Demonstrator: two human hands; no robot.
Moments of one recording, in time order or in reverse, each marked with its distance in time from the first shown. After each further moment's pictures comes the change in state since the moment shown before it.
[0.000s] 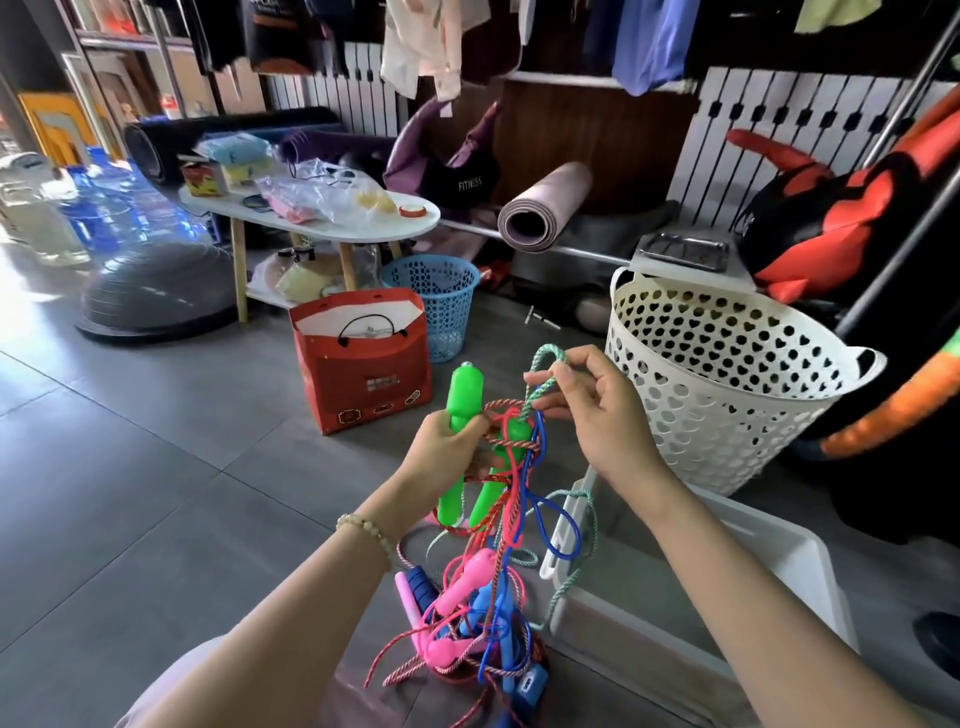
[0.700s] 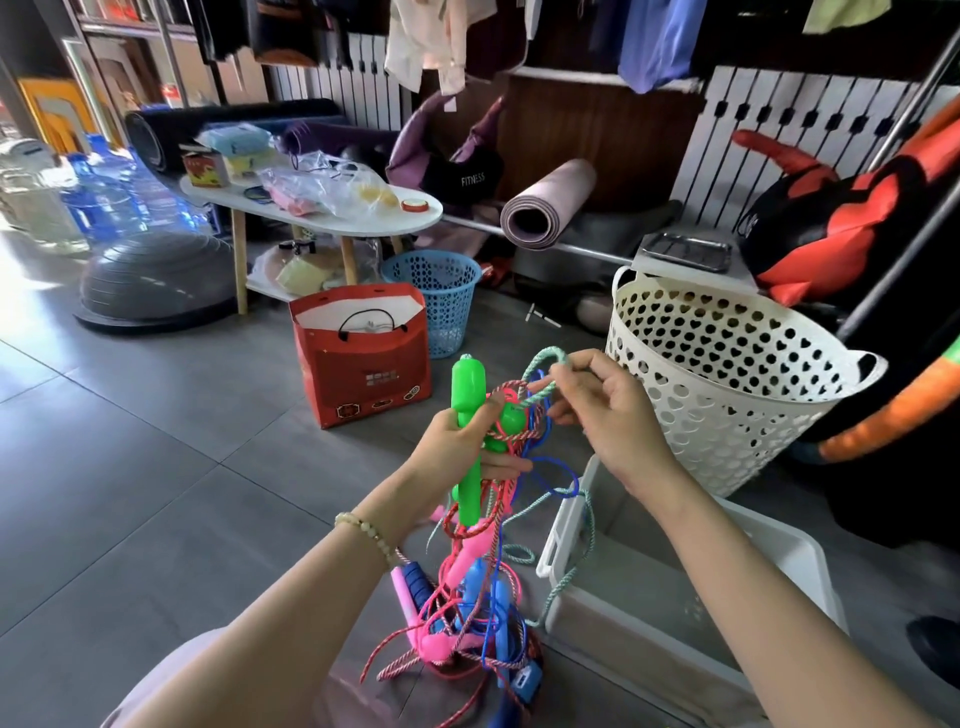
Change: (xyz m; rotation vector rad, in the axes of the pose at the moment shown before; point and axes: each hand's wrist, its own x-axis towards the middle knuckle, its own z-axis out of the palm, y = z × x) left_hand -0.012 0.014 0.008 -0.249 -0.144 -0.101; right_hand -0.001 -0.003 -0.009 -0.010 -0.062 0.021
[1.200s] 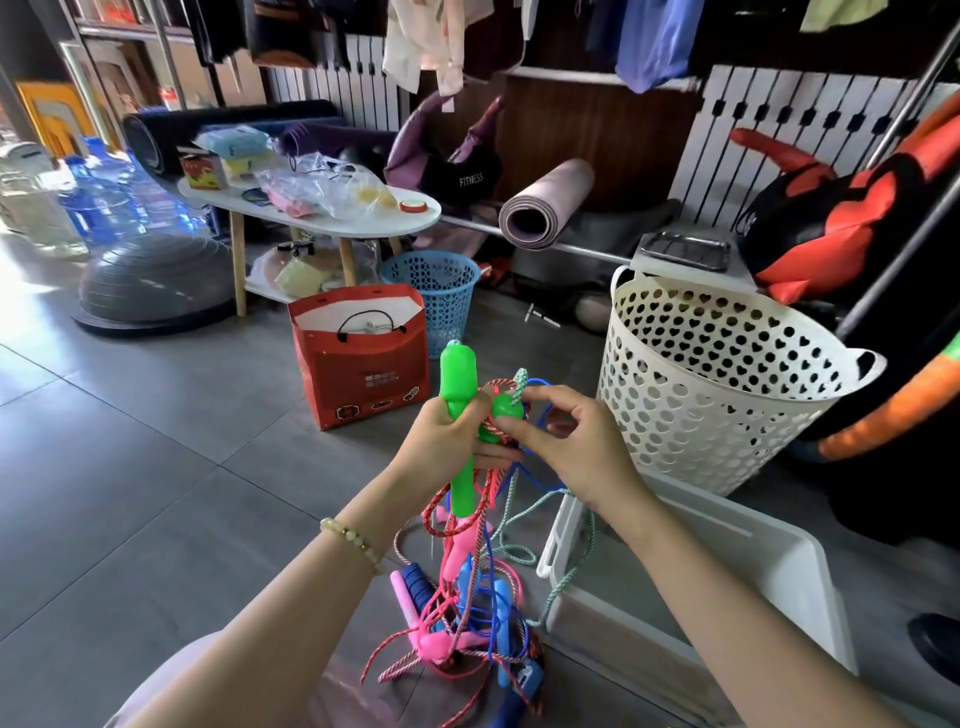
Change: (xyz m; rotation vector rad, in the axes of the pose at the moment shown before) left_hand -0.010 0.011 -0.003 0.097 0.031 0.125; right_hand -0.011 0.021 0.022 -0.263 0.047 -0.028
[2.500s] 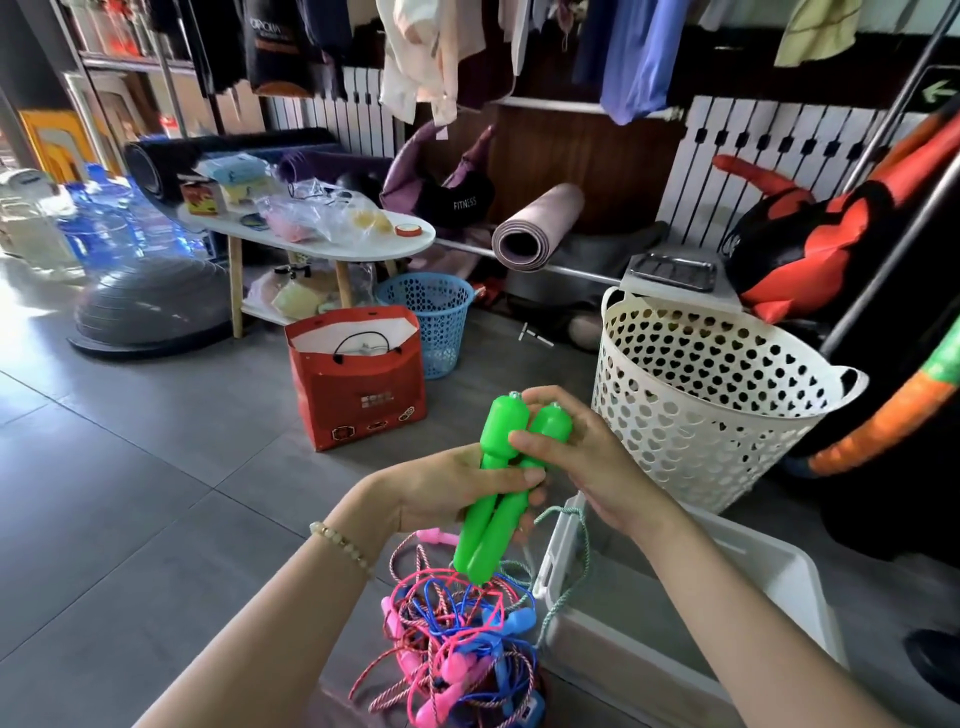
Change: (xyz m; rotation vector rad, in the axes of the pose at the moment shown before) left_hand -0.008 0.010 -0.006 0.040 -0.671 -0.189; right_hand 0.000 -0.021 -0.024 0.492 -0.310 0.094
